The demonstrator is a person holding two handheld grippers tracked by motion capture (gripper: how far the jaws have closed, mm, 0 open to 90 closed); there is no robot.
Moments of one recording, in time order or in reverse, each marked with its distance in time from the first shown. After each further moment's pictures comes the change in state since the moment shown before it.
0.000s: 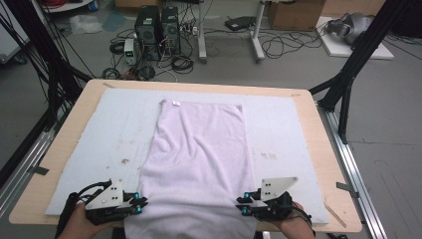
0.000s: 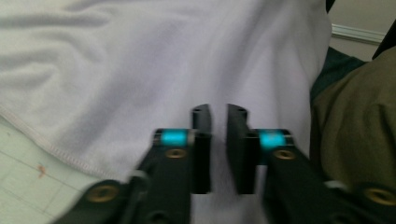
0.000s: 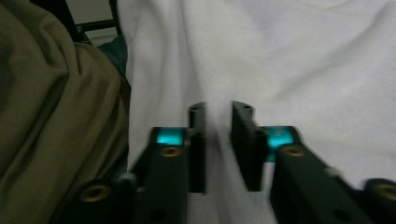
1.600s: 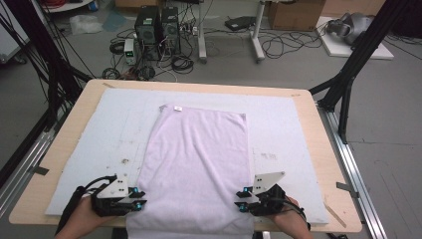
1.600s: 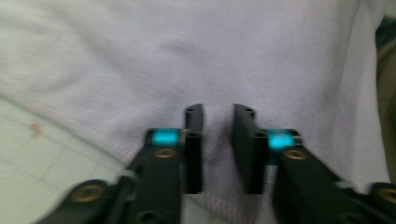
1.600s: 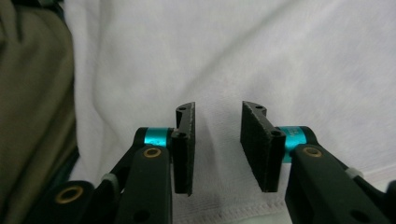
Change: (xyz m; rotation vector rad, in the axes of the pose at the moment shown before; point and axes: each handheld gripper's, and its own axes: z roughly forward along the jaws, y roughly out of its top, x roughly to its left) left arm 0.023 -0.025 0.024 0.100 -0.025 -0.047; right arm -0.022 -0.014 0.029 0.132 -0.028 0.025
